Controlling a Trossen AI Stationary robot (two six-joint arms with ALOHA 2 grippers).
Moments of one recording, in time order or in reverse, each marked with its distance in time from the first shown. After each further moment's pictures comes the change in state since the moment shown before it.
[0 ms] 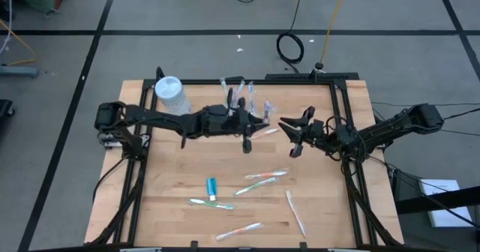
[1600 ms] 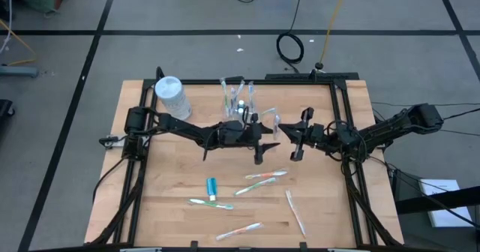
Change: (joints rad) left arm -0.035 0.318 0.002 0.338 0.023 -0.017; right arm -0.002 0.011 0.001 0.037 -0.104 -0.097
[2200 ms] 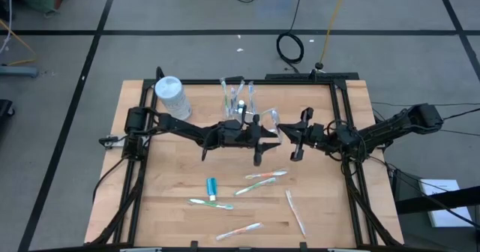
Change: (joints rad) left arm 0.000 0.001 -0.001 0.038 0.080 -0.077; right arm 0.000 0.001 0.000 0.008 -0.008 0.013
